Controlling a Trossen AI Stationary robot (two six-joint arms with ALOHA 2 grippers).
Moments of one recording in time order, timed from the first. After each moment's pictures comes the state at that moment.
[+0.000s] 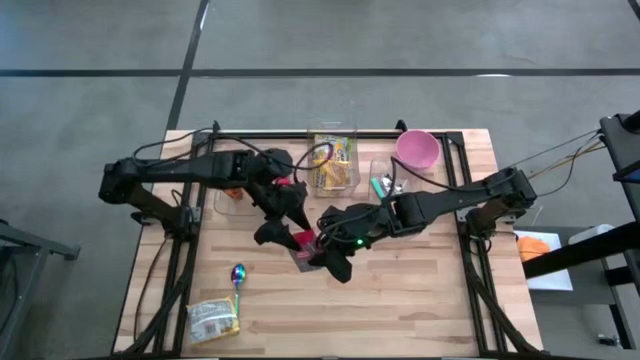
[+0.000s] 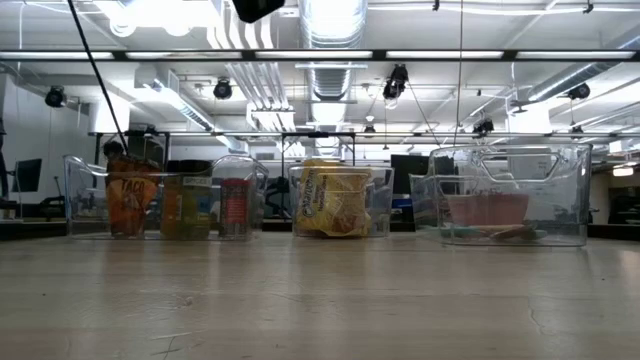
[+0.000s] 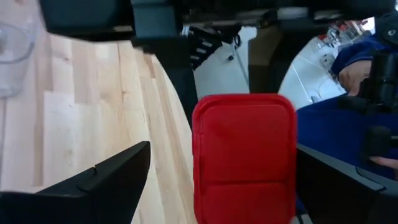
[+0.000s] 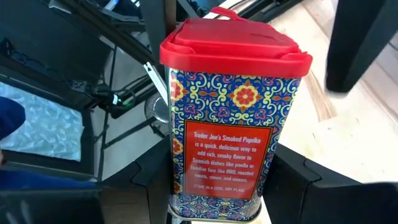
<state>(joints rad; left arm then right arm) 0.05 1.46 1.41 -0.65 0.70 -0.26 0.25 1.69 1.58 -0.41 -0.05 0.77</state>
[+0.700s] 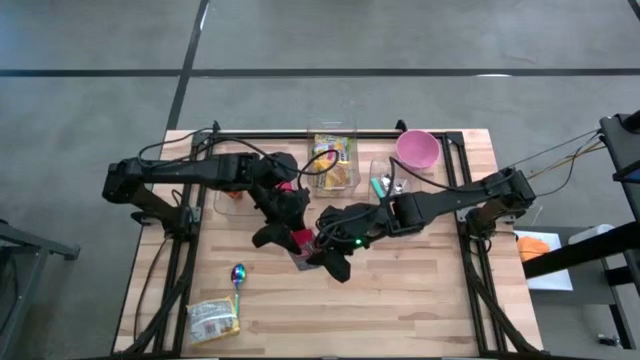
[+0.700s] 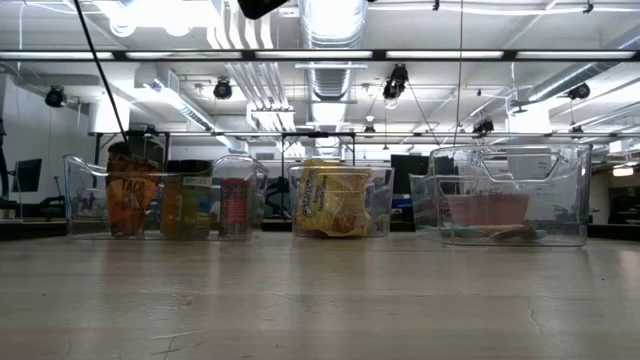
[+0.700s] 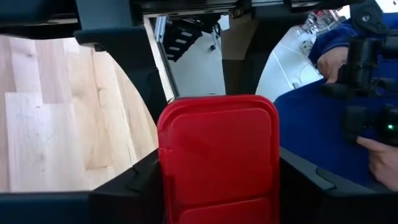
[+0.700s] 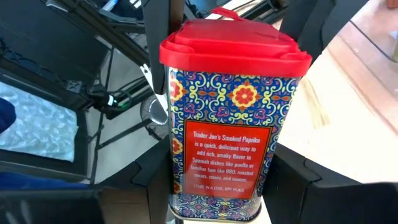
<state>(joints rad) 0.03 1.49 1.42 -0.65 0.77 -0.22 0.25 1.70 1.58 -0.39 -0.05 0.74</state>
